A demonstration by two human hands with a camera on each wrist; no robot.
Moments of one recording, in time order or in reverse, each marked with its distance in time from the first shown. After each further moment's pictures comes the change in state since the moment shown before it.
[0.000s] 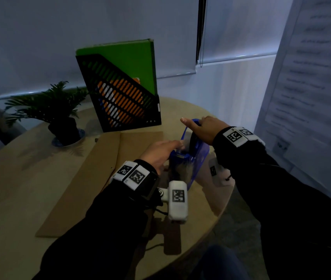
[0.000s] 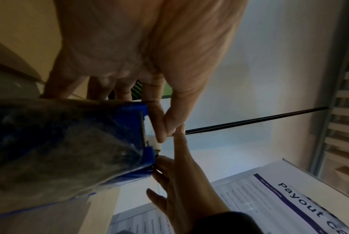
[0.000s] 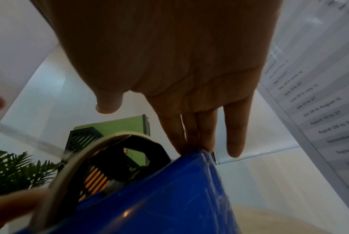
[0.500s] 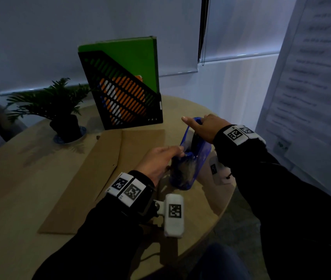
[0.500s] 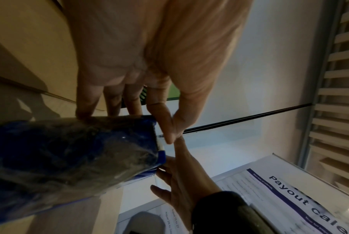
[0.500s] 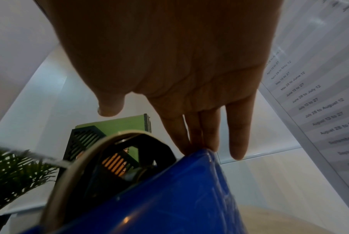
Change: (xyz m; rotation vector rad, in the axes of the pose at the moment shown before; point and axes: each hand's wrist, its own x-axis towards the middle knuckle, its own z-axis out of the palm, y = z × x) left_hand -0.006 -0.027 -0.014 -0.084 -0.048 0.078; right_hand -0.002 -0.008 -0.001 -0.029 -0.016 0.026
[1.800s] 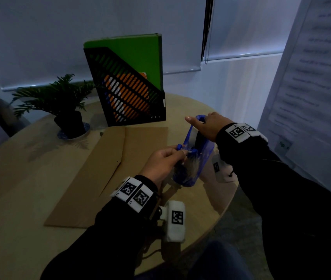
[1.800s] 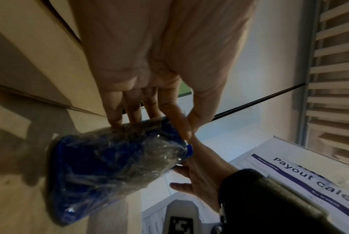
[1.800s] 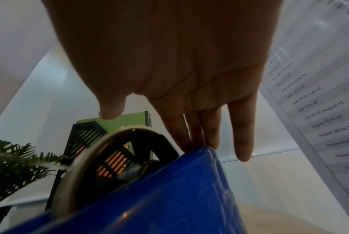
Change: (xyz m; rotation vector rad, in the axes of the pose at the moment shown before) left_hand -0.010 -0.016 -0.006 0.042 -0.017 0.058; right_hand -0.003 -0.007 0.001 -0.062 -0.003 0.053
